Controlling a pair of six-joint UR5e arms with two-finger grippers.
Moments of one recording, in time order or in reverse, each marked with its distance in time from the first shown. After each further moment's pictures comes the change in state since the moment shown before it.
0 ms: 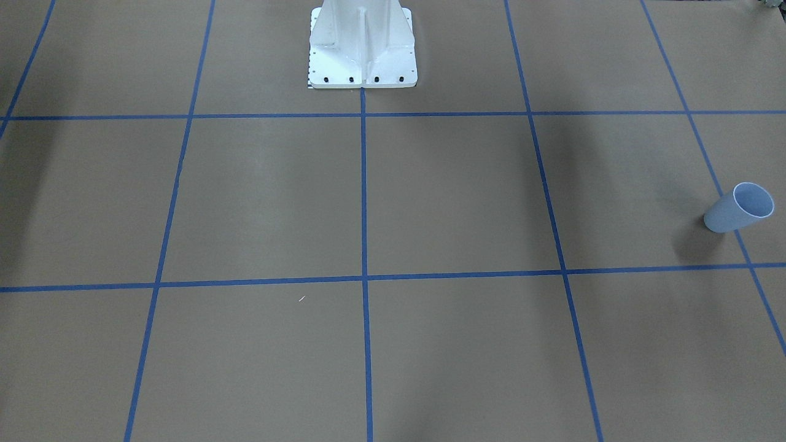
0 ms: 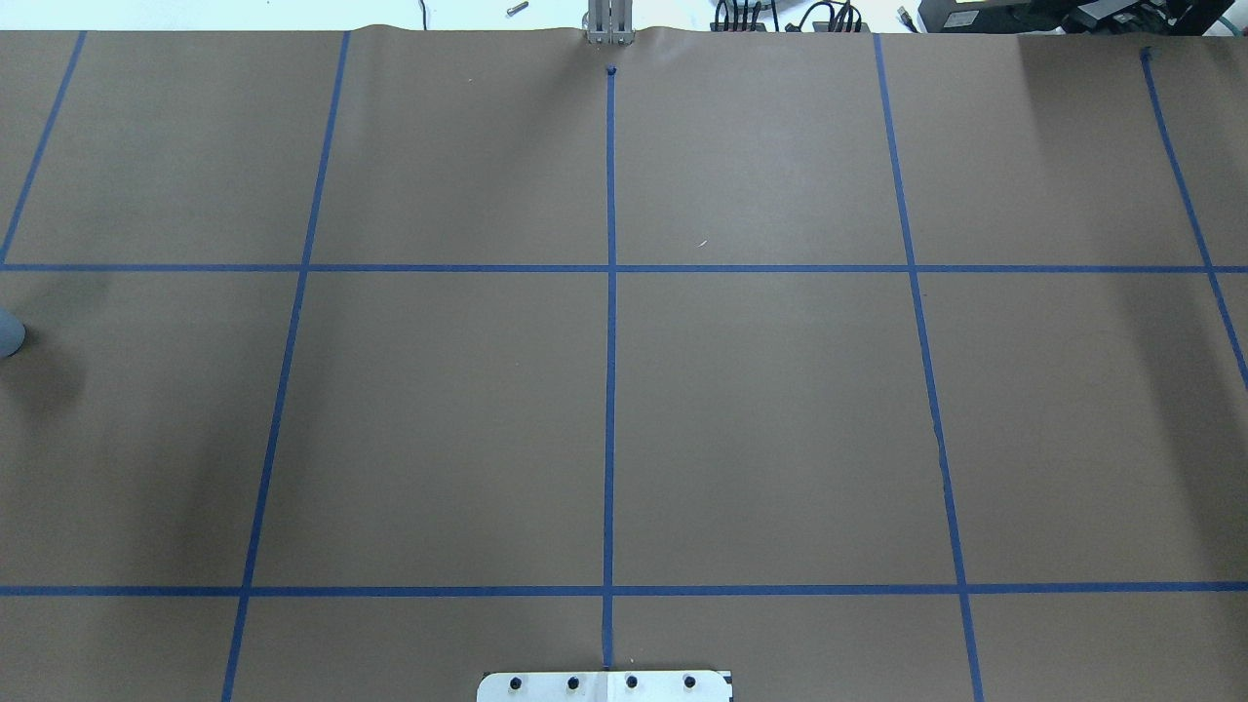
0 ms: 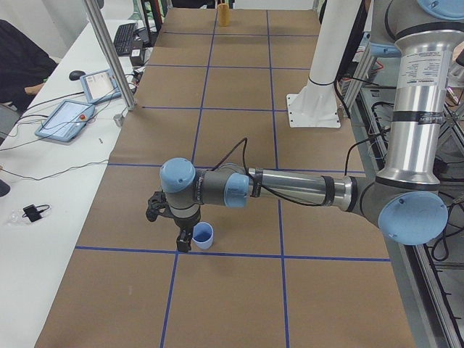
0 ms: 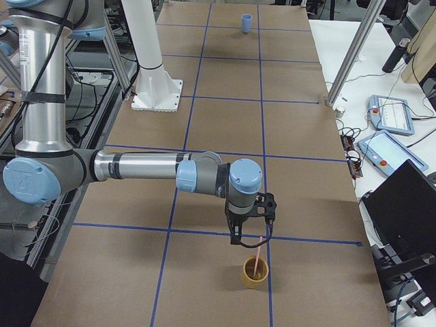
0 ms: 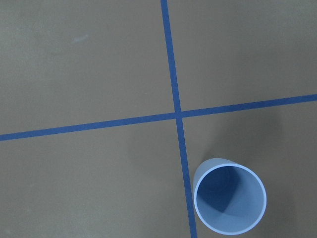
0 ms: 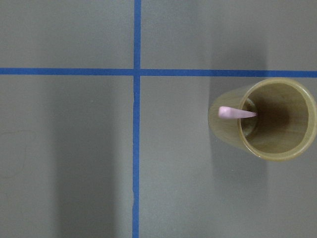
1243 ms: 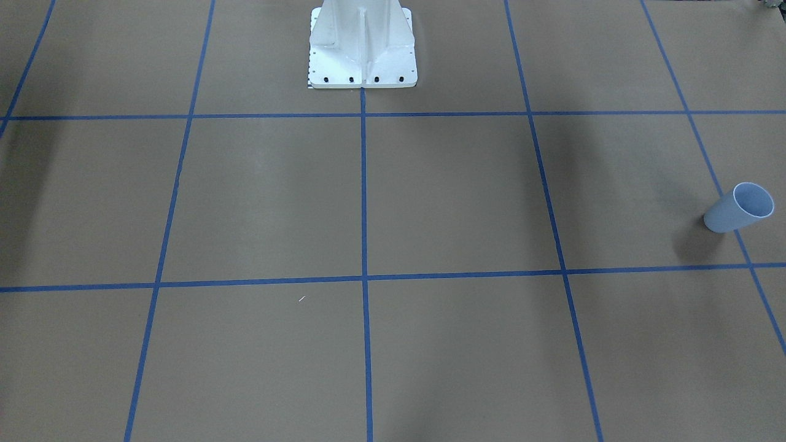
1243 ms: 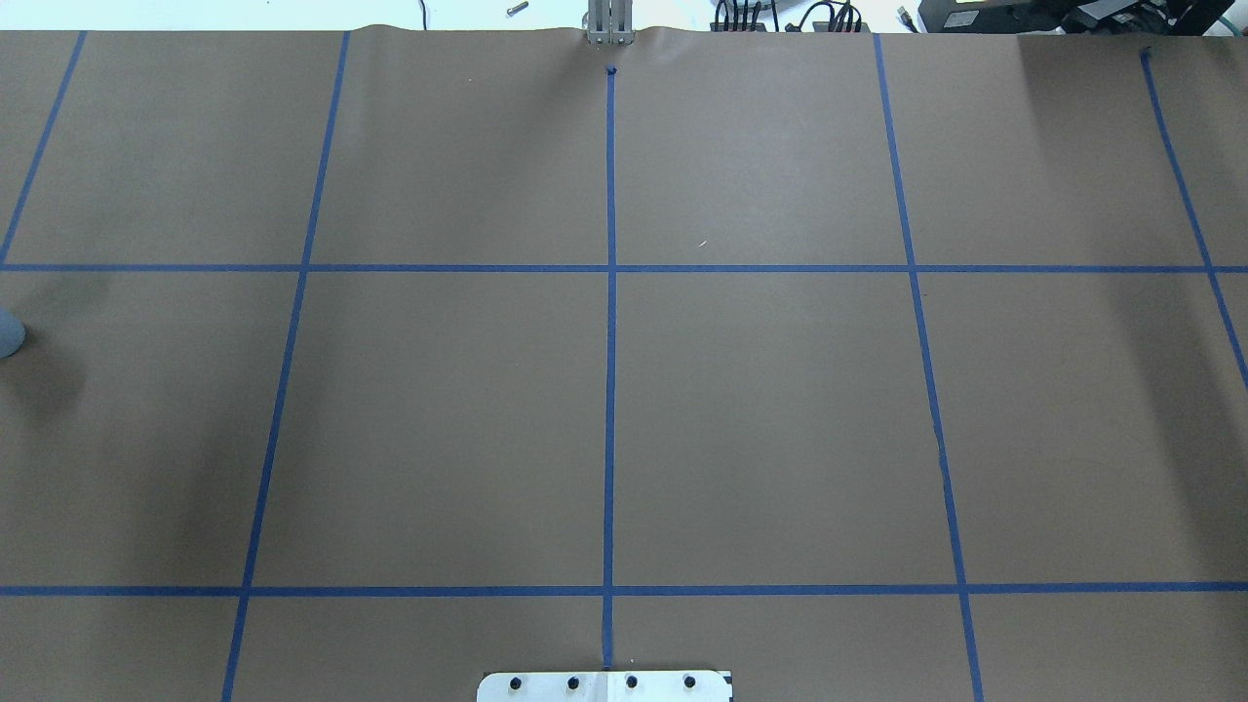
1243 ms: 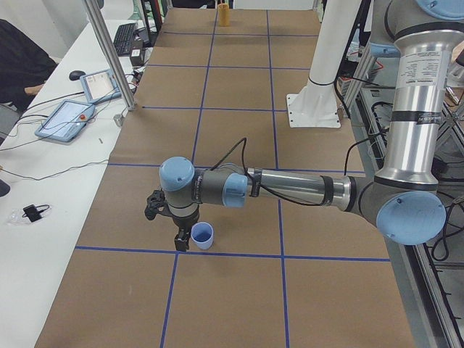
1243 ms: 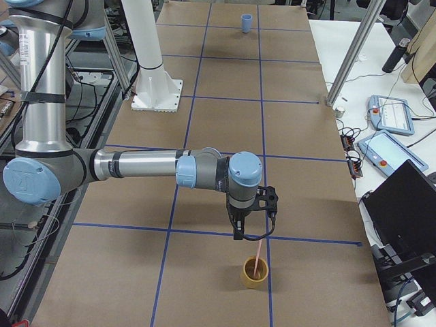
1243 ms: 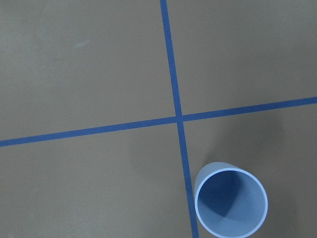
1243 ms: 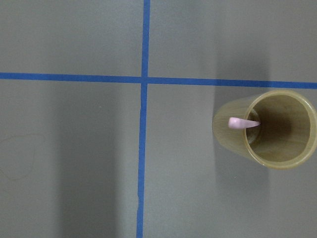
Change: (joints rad) left arm 0.009 -0.010 0.008 -0.027 0.005 -0.004; right arm 0.000 0.002 0.032 0.008 0.006 0.000
